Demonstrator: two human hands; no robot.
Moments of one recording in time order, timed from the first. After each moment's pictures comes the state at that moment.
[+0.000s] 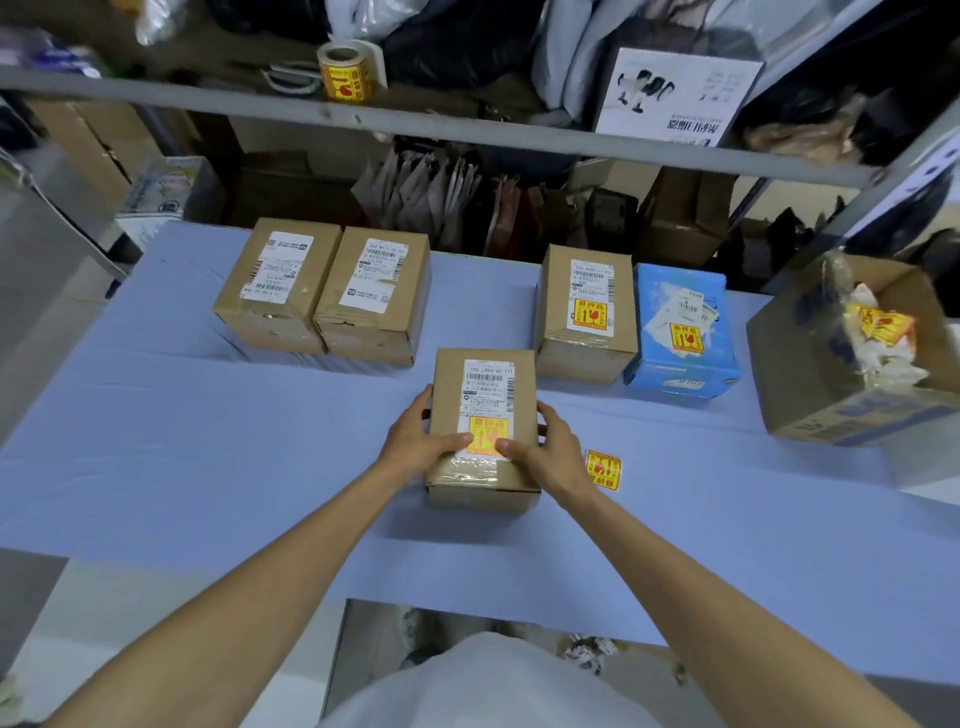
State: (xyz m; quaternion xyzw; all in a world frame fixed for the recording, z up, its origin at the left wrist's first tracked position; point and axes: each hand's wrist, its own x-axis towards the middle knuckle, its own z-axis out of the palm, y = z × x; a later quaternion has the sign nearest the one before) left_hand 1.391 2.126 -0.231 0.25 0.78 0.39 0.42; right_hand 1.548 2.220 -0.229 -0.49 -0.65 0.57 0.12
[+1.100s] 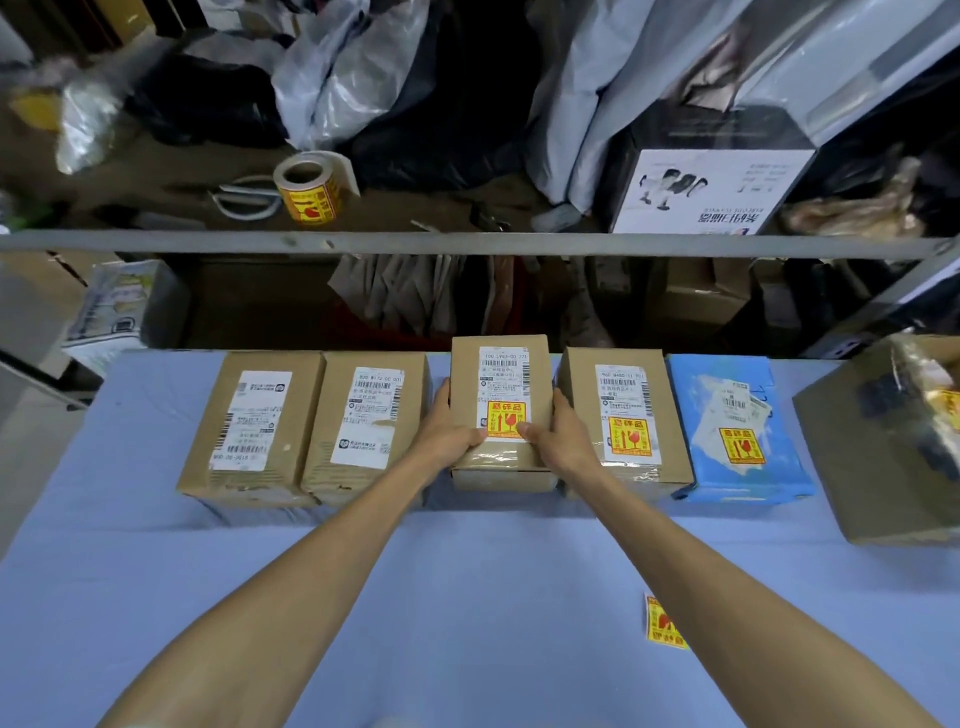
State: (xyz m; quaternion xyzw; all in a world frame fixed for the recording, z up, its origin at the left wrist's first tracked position) left_hand 1.261 2.310 -0.221 0.26 0.75 0.39 0.46; right_hand 1.402 2.384 -0.225 -0.53 -0.65 0.52 0.13
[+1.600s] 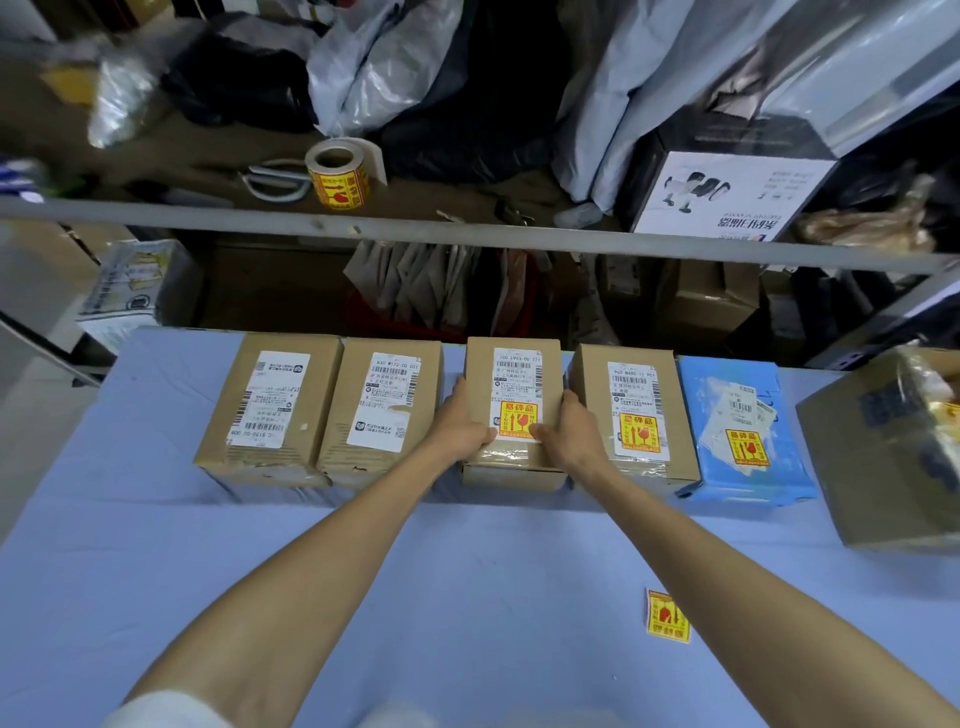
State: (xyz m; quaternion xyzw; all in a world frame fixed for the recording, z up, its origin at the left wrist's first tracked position) left_hand 1.255 2.309 -0.238 0.31 0.77 0.33 0.44; right_hand 1.396 2.376 -0.222 -0.56 -0.71 0.42 0.07
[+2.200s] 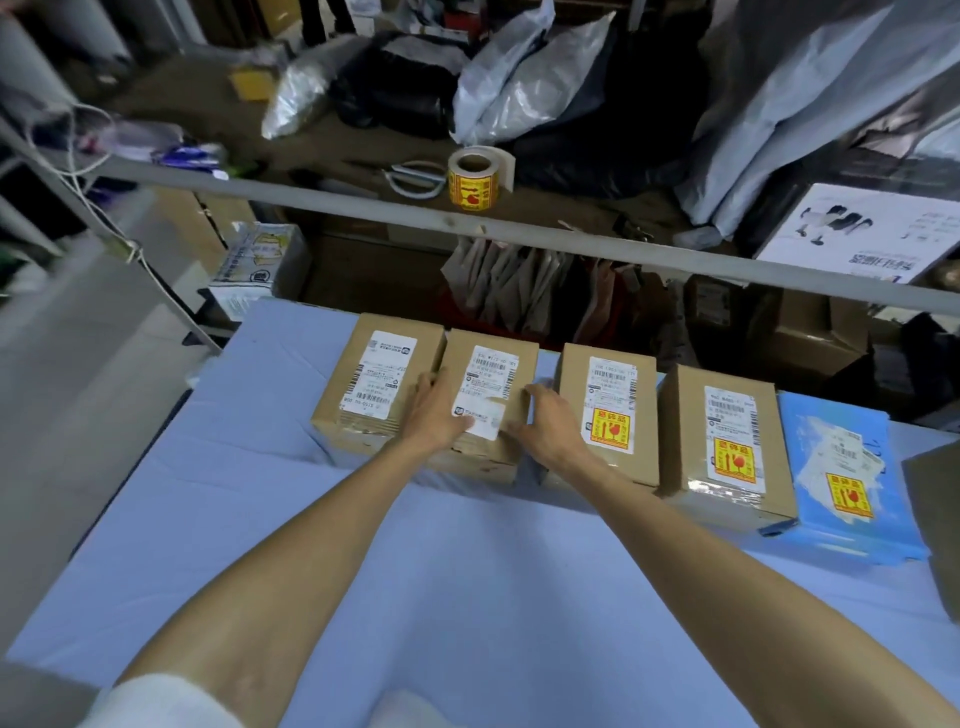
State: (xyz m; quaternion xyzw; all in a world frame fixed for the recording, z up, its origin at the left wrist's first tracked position) left_hand 1.153 2.213 -0.227 0.35 0.88 0.20 0.25; right_hand 1.289 2.307 -0.207 -0.41 -0.84 0.35 0.01
